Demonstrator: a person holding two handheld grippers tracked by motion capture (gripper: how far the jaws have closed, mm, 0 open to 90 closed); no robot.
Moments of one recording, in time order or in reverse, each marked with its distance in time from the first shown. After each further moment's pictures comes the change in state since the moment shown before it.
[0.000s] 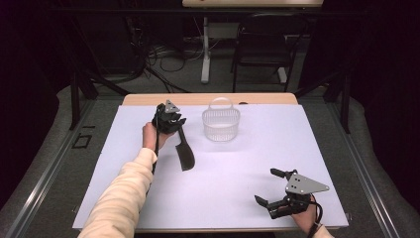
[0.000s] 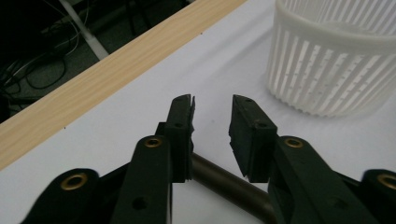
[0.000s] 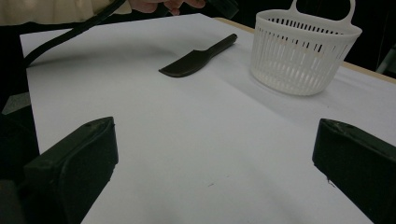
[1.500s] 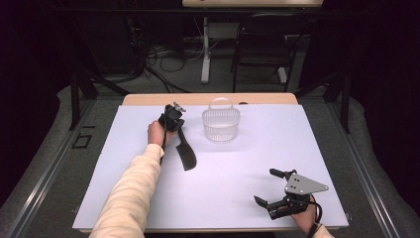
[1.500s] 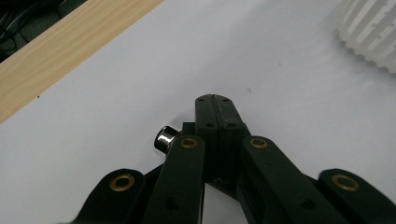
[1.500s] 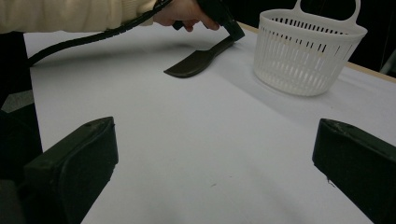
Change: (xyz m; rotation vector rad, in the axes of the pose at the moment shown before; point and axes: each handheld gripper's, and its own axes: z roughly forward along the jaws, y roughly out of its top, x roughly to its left) left arm 0.012 -0.006 0.053 0.206 0.027 0.000; right arm 0.001 0.000 0.000 0.006 0.010 -0.006
